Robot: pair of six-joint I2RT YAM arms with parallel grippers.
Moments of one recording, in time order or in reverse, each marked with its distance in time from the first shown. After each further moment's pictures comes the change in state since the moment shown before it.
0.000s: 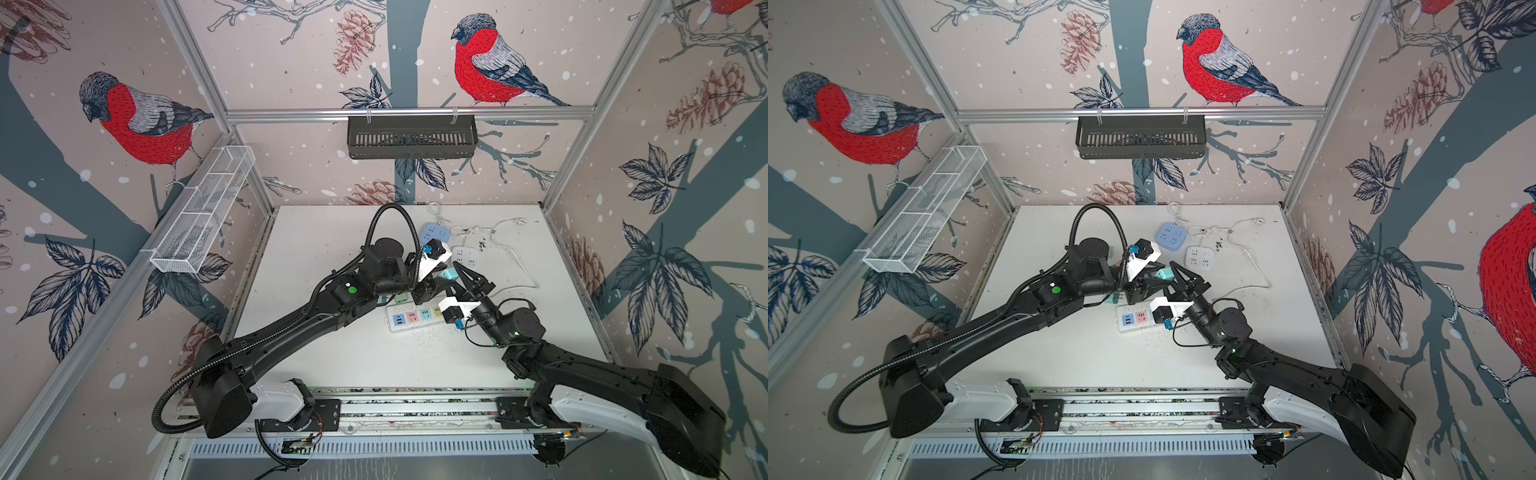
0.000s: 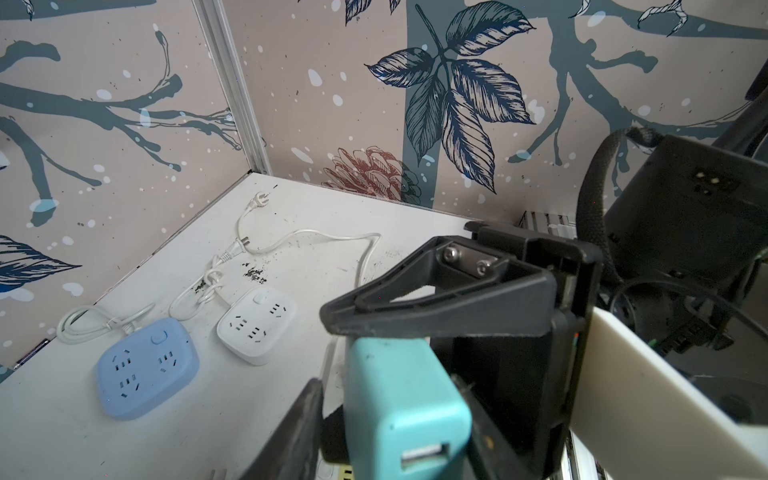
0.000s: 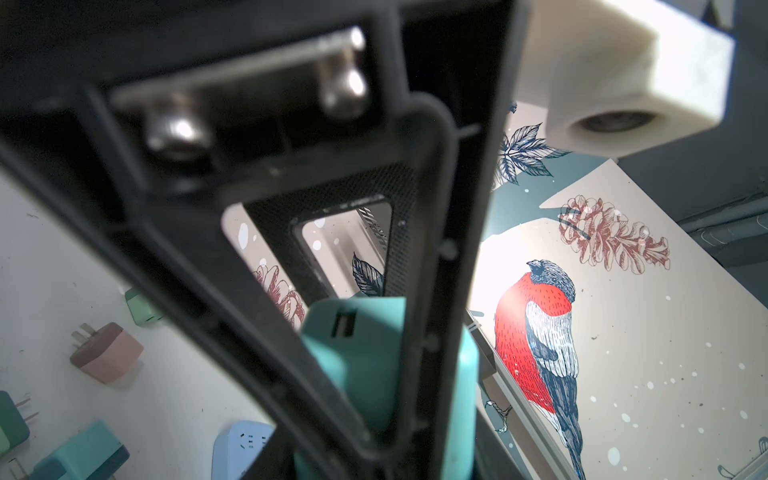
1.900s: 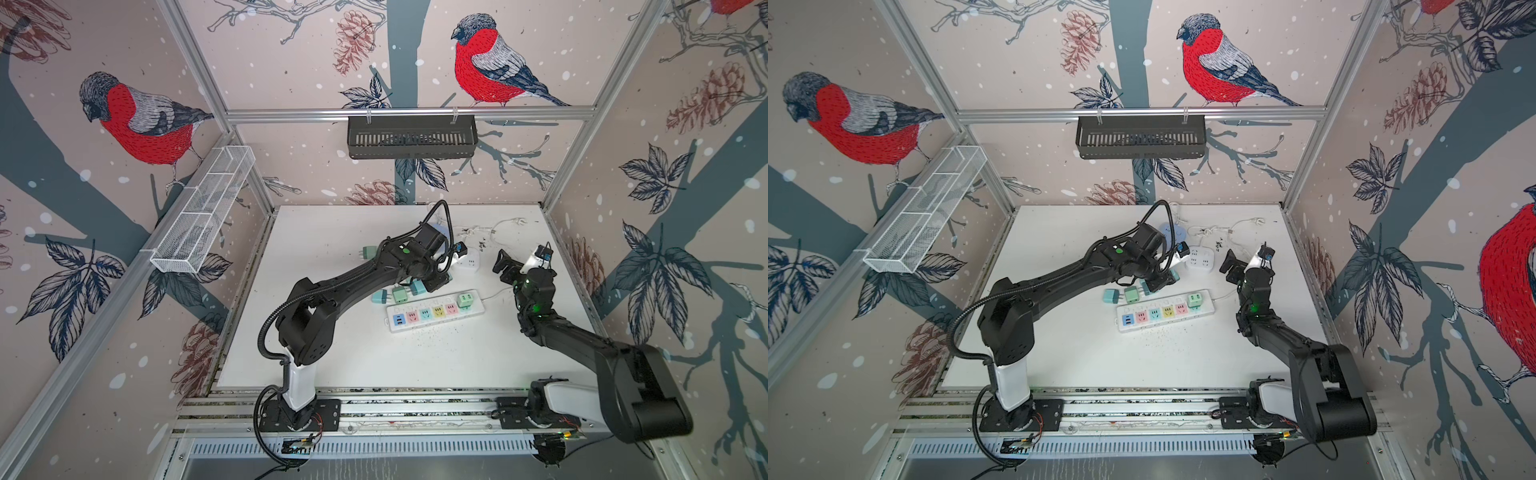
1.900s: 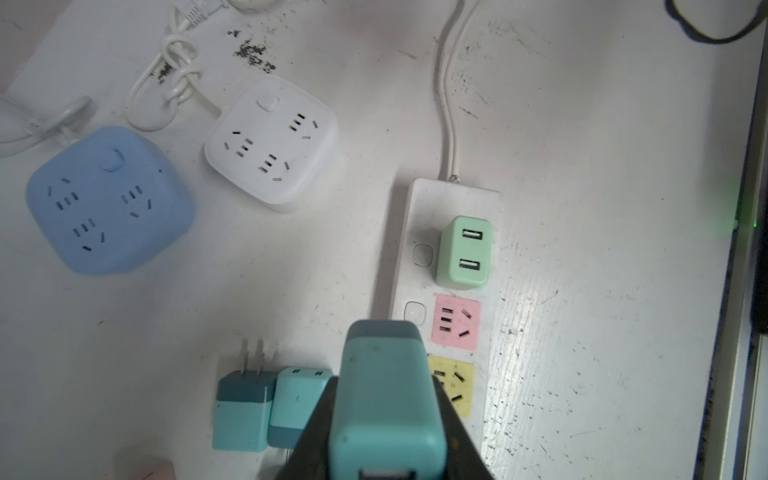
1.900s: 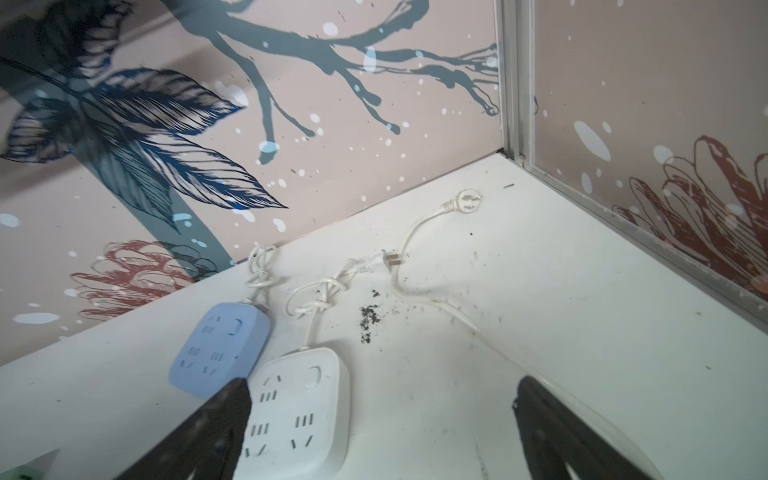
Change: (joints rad) left arm 0.025 0.589 0.516 -0.562 -0.184 0.190; right arm -0.742 0.295 0.068 -0.297 0.078 1.500
